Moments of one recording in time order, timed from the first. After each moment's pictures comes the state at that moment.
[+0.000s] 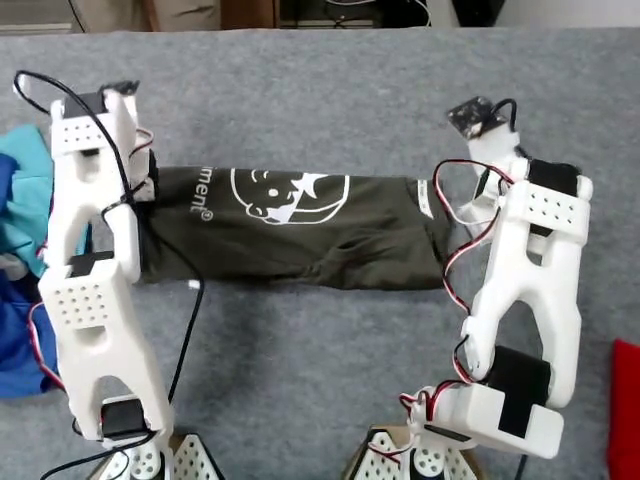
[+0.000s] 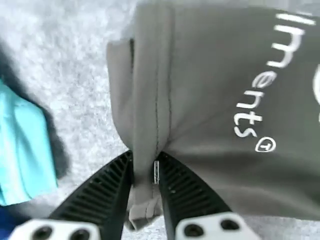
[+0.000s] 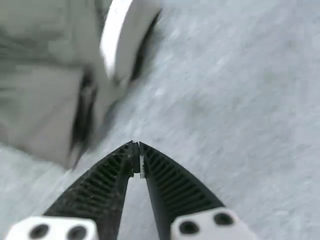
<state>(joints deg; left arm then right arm) -13.5 38.6 -39.9 97.9 -13.4 16.3 -4.6 17.1 64.7 34.6</state>
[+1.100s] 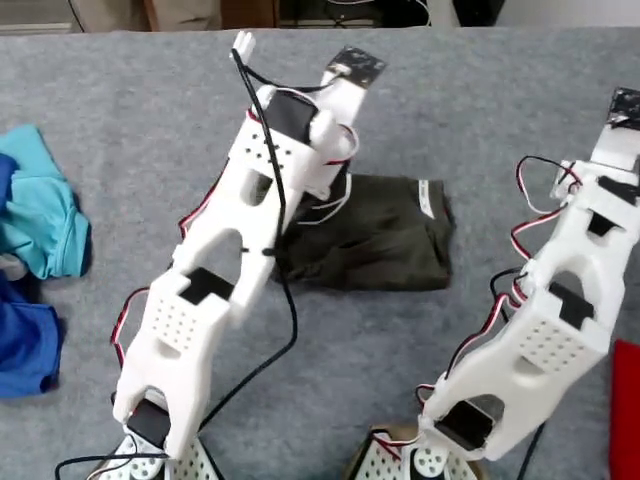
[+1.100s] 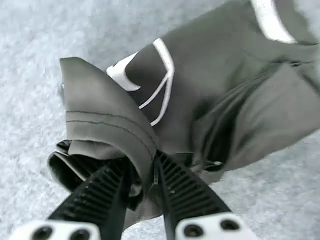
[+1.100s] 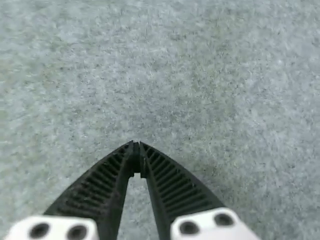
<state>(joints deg) 26.5 35.3 -59.3 100.2 -12.9 33.2 31.4 -6.4 33.8 5.0</state>
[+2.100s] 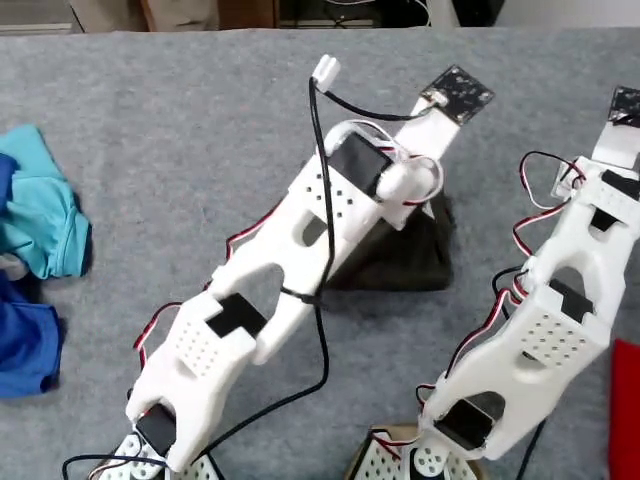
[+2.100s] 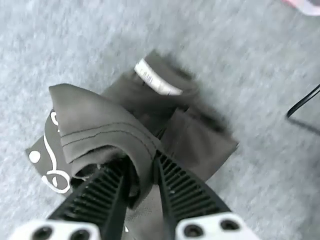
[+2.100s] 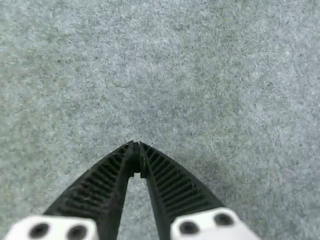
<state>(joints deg) 40.4 34.5 -59.3 87.1 -11.5 33.2 33.3 -10.2 37.6 5.0</state>
